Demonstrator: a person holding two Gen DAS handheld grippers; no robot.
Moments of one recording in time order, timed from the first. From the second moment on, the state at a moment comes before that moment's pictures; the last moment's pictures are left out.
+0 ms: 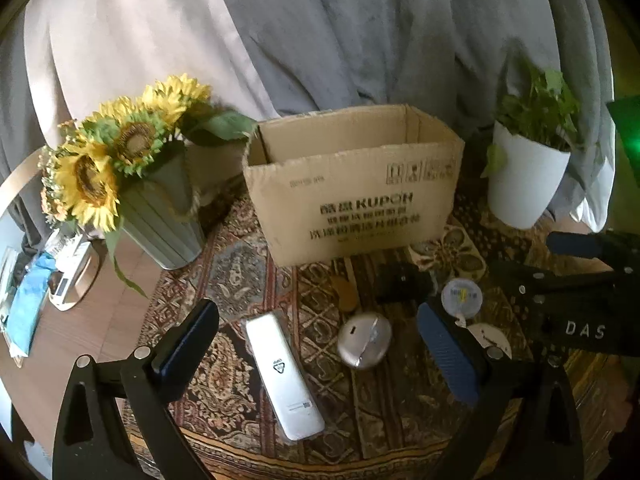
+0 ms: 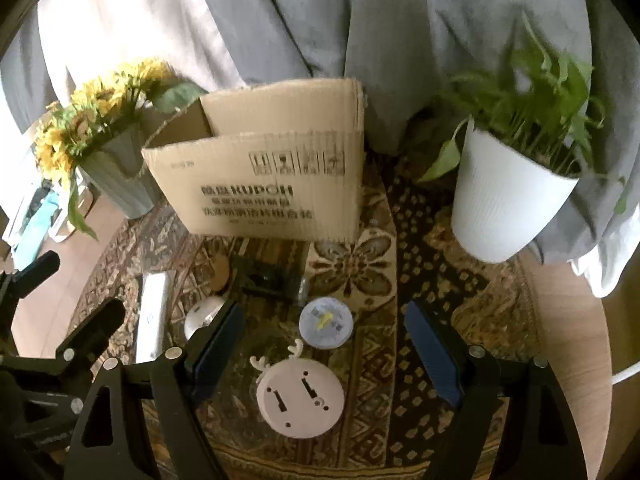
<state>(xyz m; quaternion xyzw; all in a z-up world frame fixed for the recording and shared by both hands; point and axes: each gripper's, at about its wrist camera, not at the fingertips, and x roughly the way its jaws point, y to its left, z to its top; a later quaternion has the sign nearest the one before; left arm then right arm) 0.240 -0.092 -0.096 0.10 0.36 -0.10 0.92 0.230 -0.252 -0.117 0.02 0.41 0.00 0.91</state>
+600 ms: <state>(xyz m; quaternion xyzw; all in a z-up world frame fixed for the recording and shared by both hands) 0.267 -0.100 -0.158 0.13 0.41 -0.15 0.89 0.256 -0.252 -0.173 0.03 0.46 0.01 0.89</state>
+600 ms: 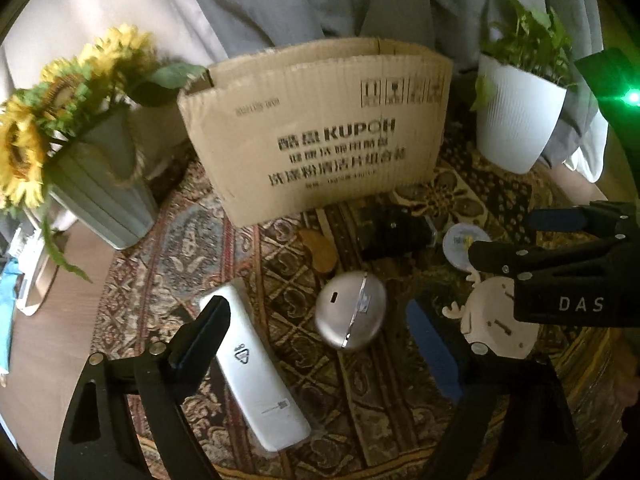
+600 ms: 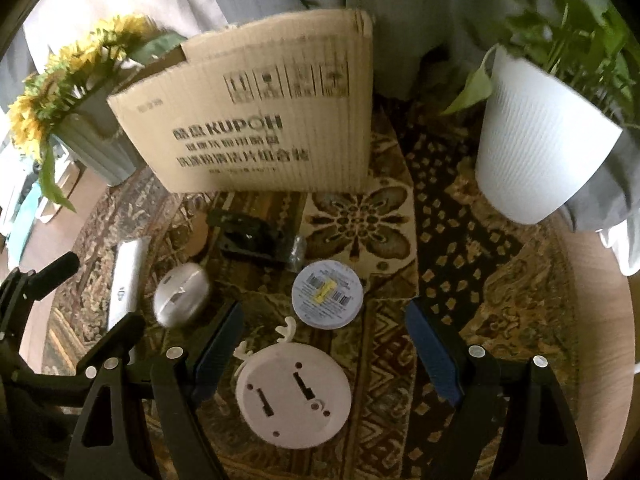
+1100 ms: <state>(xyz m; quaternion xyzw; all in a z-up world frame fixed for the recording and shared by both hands) 0.295 -0.111 -0.192 0.12 0.45 -0.19 0.87 0.285 -0.260 -0.202 0.05 0.49 0.00 0.87</state>
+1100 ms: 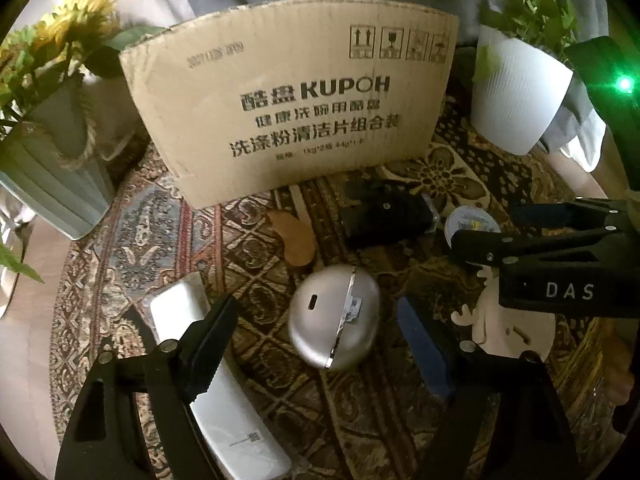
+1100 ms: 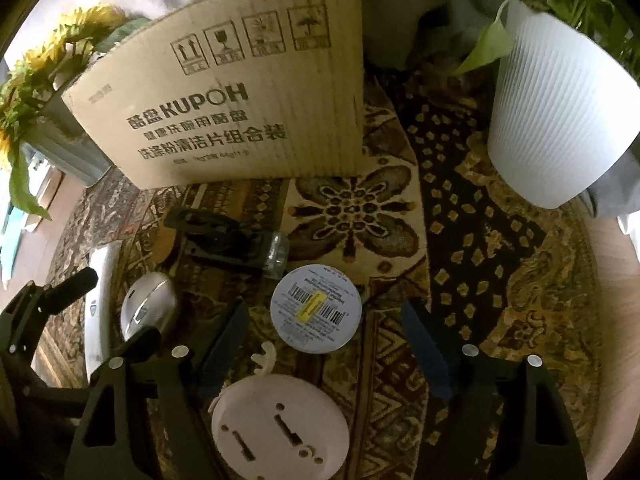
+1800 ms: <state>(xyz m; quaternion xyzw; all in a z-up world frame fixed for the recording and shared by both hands) 0.309 -0.114 -0.210 0.05 0.49 -0.18 0.85 0.291 -0.253 -0.216 0.05 0.51 0.01 0.86</state>
